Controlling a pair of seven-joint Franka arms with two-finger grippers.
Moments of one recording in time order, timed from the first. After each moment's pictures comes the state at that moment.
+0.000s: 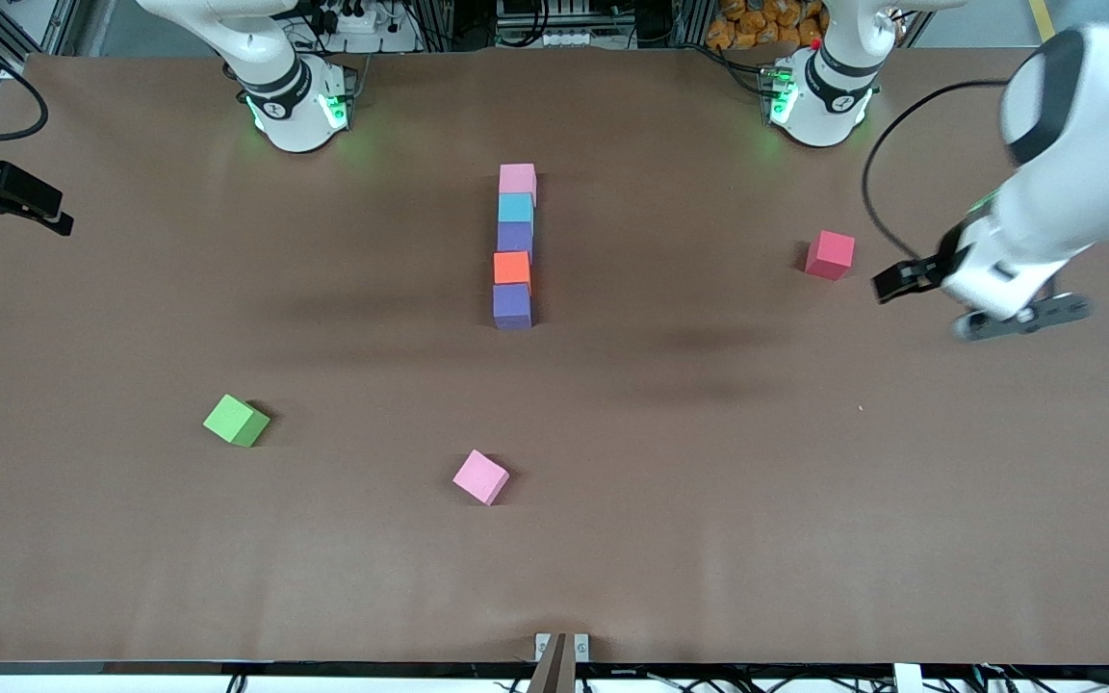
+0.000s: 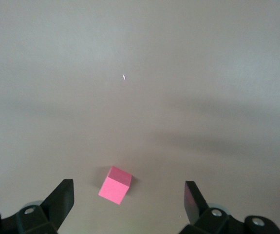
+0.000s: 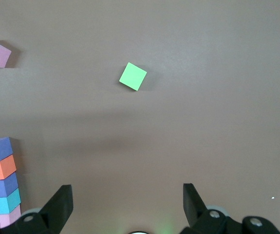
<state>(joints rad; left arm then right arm) -0.10 0.00 -0.03 -1.81 0.01 1.76 -0.31 0.03 -0.03 -0.09 -1.54 0.00 1.45 0.00</state>
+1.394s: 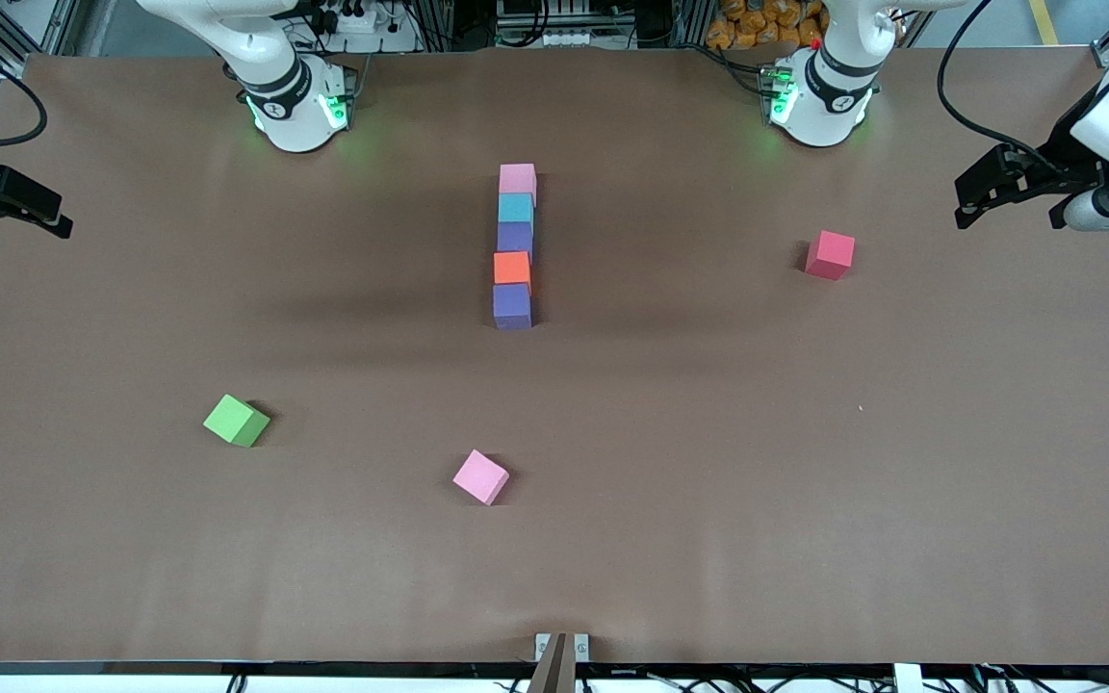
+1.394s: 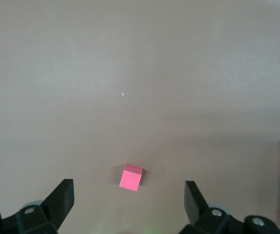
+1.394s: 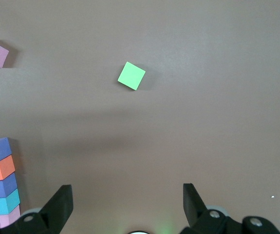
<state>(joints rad) -0.09 -0.02 -0.06 -1.49 0.01 1.48 -0.14 0.03 -0.03 -0.09 -1.54 0.00 1.45 0.00</state>
